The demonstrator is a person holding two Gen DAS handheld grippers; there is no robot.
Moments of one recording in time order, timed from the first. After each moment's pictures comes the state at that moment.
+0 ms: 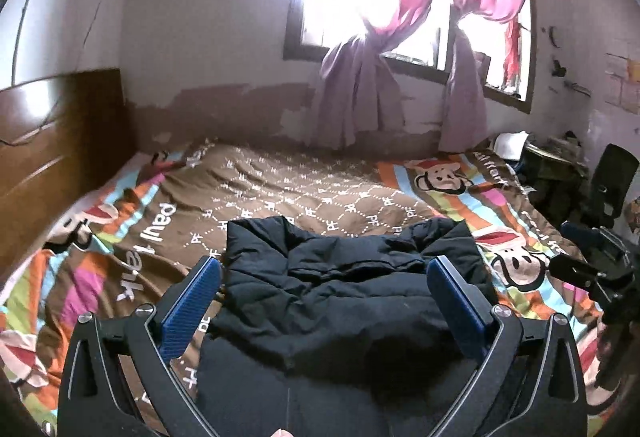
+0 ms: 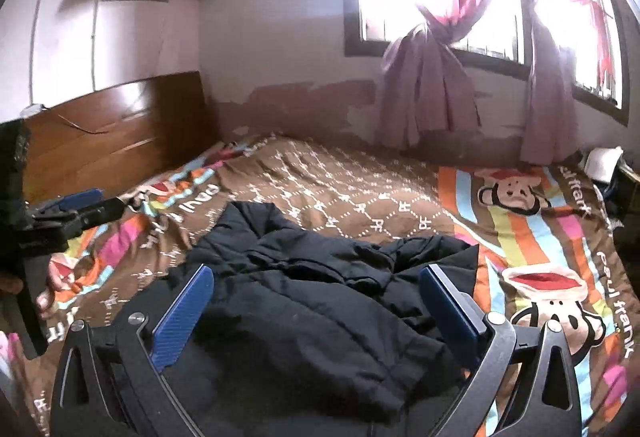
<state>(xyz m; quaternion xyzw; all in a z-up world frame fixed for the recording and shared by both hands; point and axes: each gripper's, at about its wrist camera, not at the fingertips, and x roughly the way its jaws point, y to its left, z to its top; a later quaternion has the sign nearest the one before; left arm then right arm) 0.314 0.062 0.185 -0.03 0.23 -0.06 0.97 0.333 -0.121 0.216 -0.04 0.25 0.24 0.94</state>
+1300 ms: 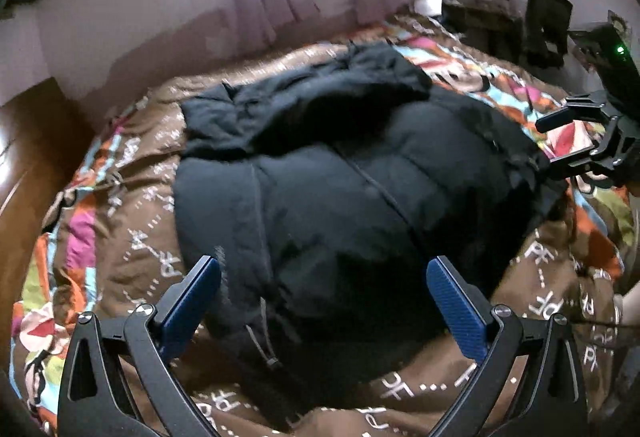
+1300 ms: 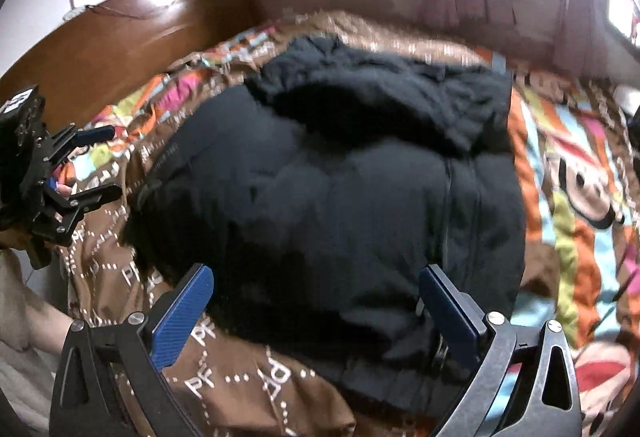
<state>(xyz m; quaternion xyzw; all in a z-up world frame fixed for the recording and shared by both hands) 0.144 0.038 0.016 0.14 0.37 -0.17 0.90 0.170 -0.140 0.086 -0.09 0.46 0.28 0.84</state>
